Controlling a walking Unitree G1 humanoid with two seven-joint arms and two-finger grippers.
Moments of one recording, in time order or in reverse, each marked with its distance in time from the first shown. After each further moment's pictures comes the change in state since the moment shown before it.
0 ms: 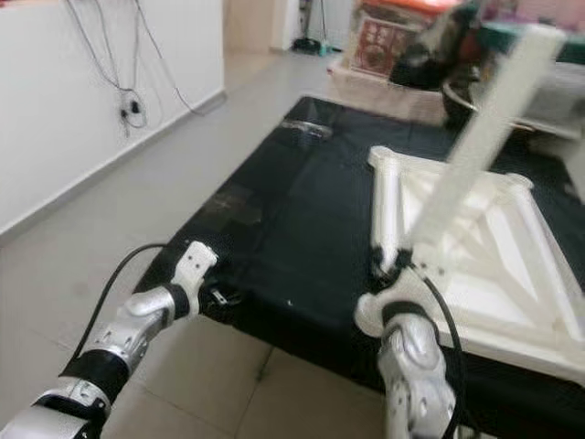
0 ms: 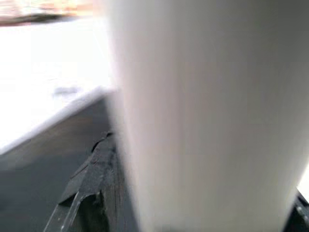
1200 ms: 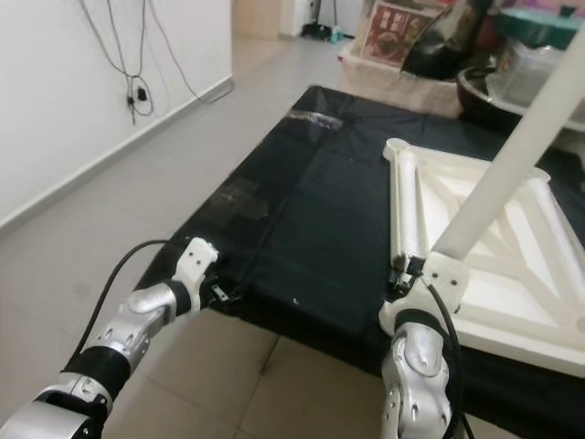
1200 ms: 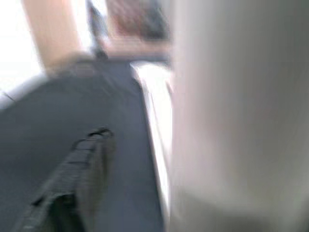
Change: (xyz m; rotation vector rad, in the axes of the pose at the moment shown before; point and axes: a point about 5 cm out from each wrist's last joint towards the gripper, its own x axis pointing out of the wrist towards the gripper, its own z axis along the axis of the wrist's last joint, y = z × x) left arm 0.000 -0.004 -0.006 -0.010 0.010 -0.004; right arm -0.014 -0.009 -0.009 0.012 -0.044 -0.616
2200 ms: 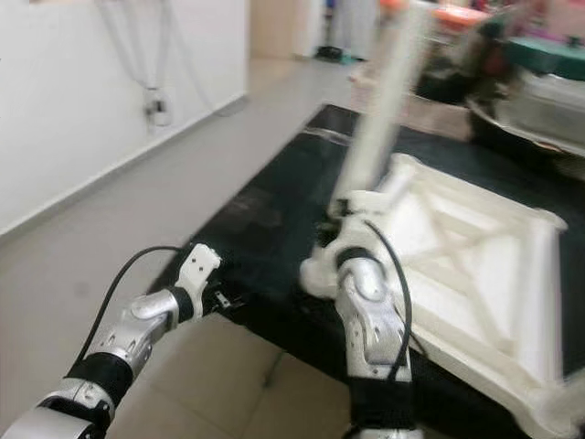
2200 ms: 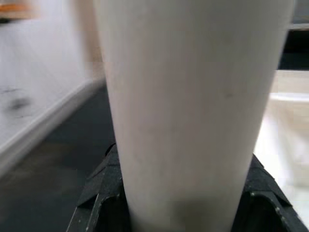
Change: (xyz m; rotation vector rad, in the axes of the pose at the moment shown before) left arm -0.004 0.004 -0.004 -0.003 0.008 0.031; right arm 0.020 0.027 -0.009 0.068 0.119 -0.093
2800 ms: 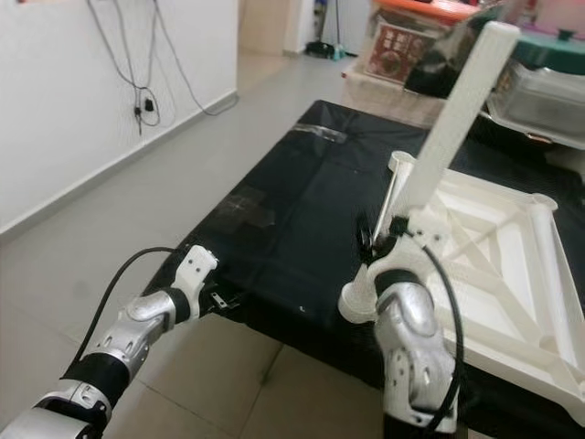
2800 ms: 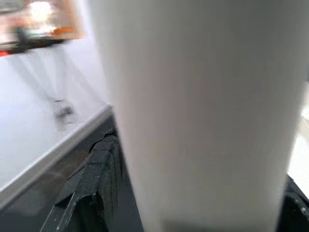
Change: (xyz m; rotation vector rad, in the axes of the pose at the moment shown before) left arm 0.004 -0.003 0.004 0.003 -0.010 -0.020; right arm -0.013 0.004 0.033 0.045 -0.078 0.393
